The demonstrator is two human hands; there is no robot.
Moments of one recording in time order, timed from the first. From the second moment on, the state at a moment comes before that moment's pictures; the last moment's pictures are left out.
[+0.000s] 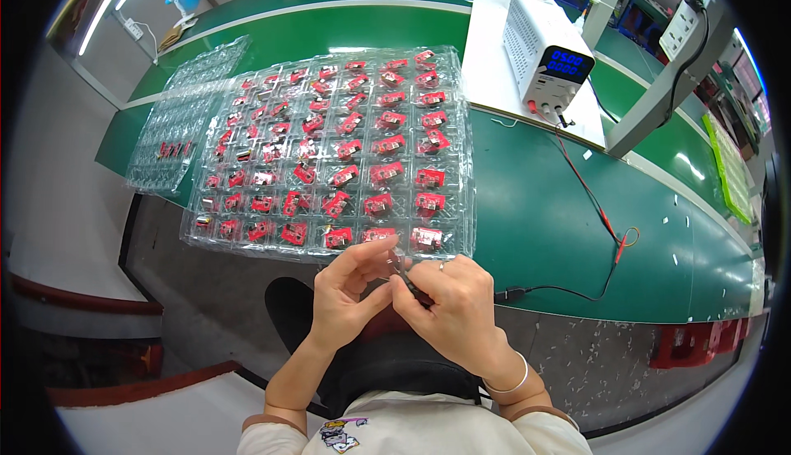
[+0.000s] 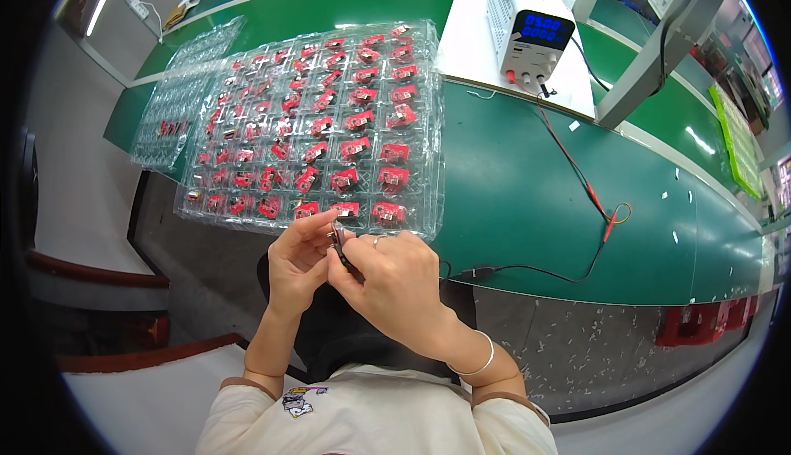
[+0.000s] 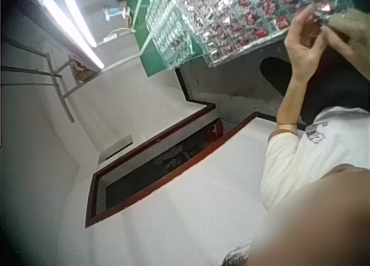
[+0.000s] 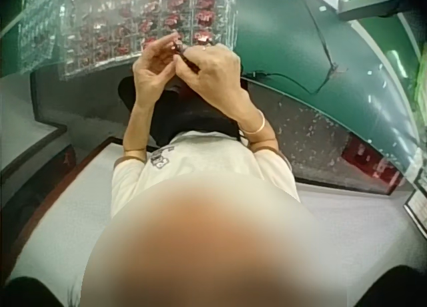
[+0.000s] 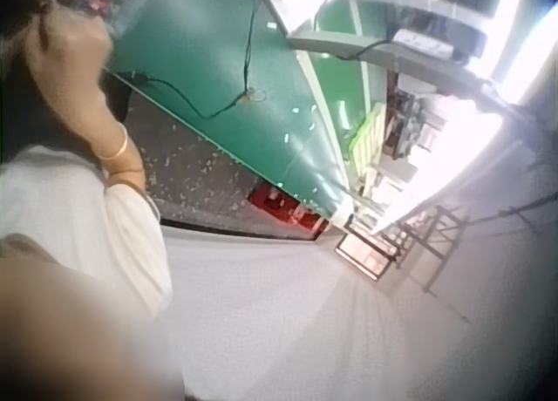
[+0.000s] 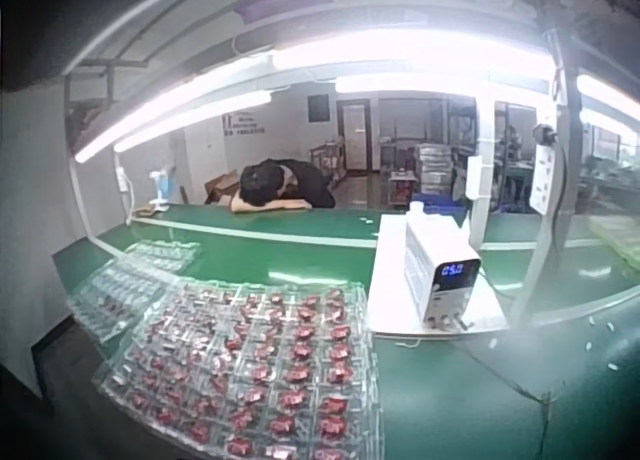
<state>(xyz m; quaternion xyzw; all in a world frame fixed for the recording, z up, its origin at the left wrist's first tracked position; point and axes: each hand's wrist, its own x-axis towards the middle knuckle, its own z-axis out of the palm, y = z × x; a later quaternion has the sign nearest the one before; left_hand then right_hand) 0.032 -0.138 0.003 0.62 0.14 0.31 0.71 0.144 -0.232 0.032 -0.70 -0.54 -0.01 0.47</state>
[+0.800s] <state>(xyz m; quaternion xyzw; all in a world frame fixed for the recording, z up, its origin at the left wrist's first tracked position) 0.036 -0.131 0.003 0.68 0.14 0.27 0.66 0.149 -0.228 0.027 -0.71 -0.51 0.02 0.48</state>
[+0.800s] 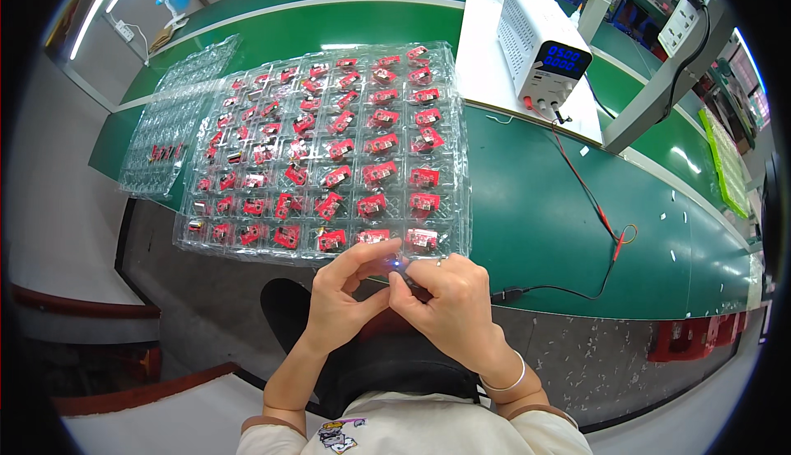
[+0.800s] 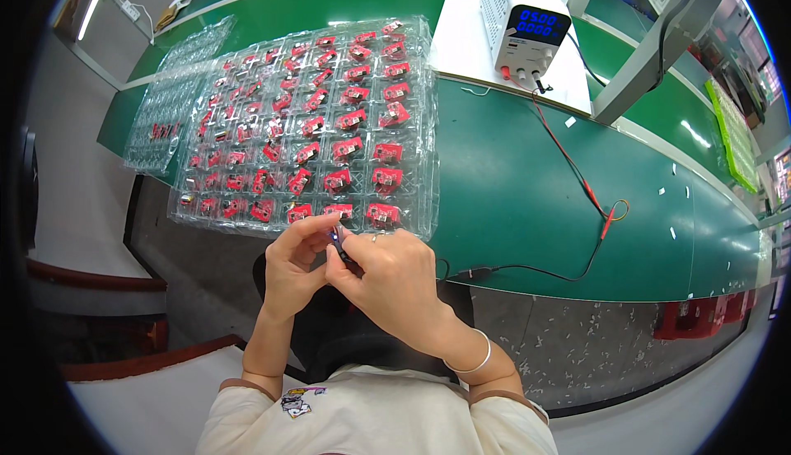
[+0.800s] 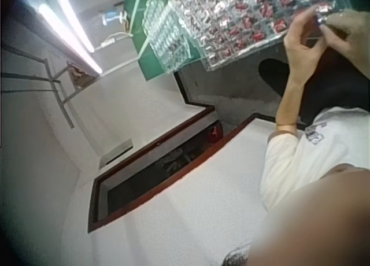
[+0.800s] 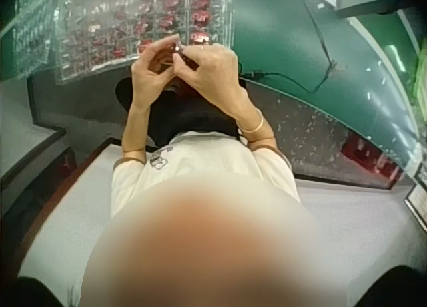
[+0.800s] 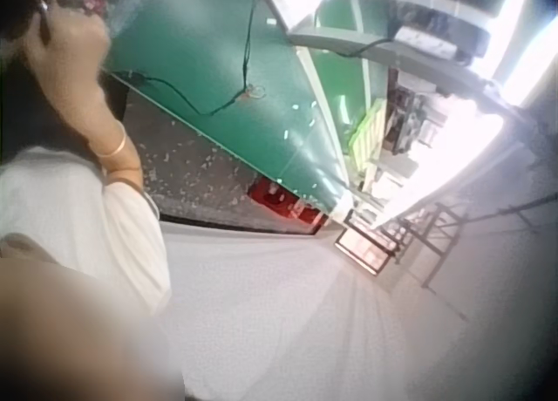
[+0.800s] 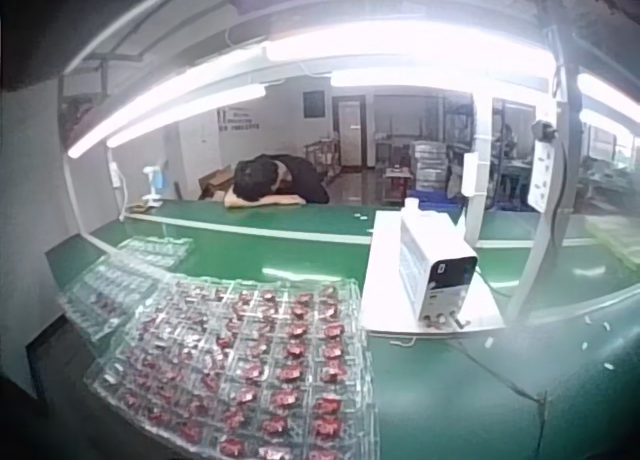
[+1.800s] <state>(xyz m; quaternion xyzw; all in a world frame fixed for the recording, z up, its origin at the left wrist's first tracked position) 0.034 -0.063 -0.008 0.79 0.29 0.36 0.41 0.157 -0.226 0.043 -0.65 -0.53 0.08 0.54</state>
